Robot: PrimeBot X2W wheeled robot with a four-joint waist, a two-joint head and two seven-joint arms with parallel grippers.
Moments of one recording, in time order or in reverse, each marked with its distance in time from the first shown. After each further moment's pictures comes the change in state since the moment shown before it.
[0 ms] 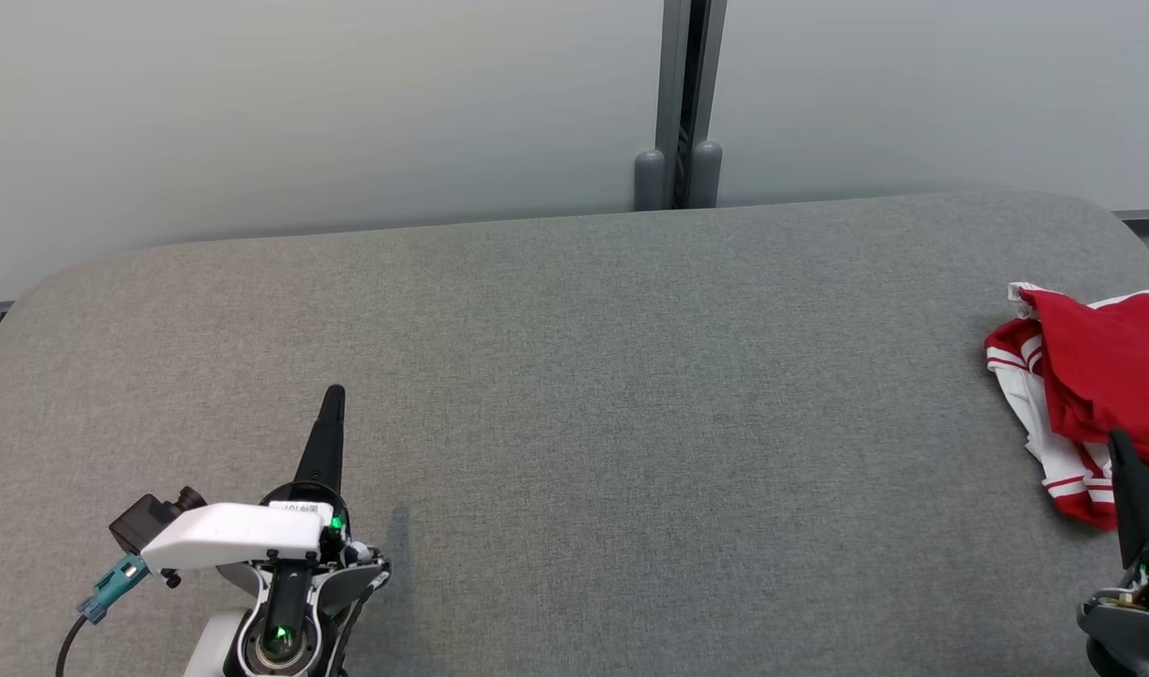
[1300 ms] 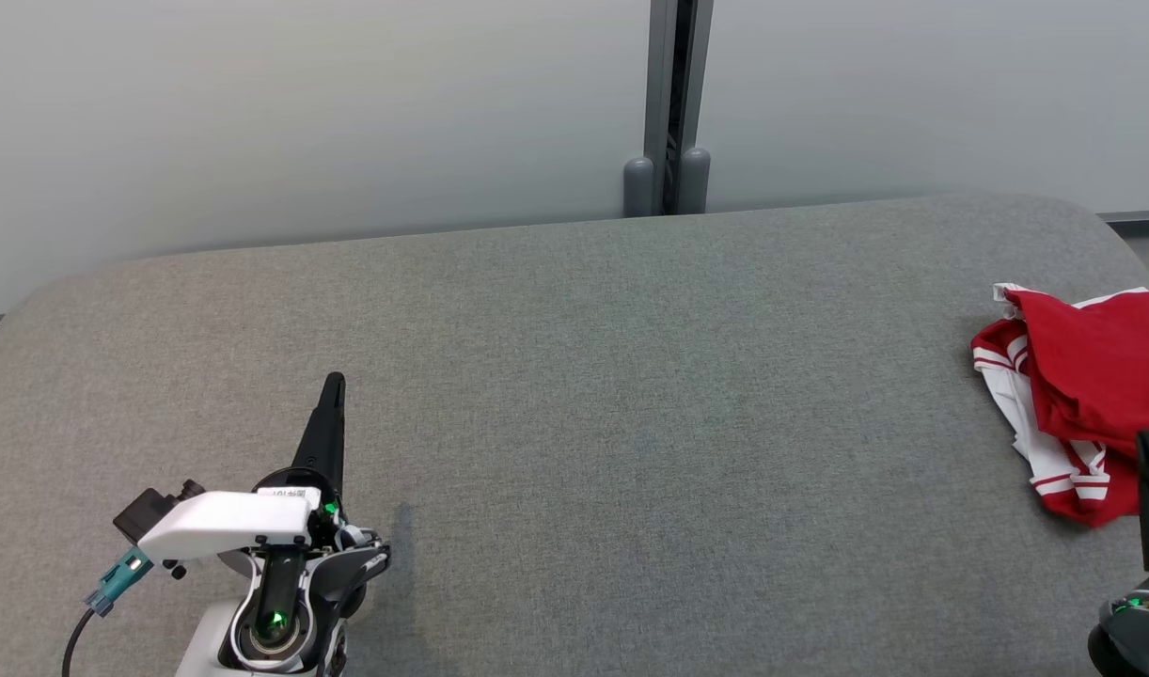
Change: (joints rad) left arm -0.029 0.001 -0.003 0.017 -0.129 -0.008 0.025; right arm 0.005 0.003 -0.056 -0.008 0.149 0.000 0.054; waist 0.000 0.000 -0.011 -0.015
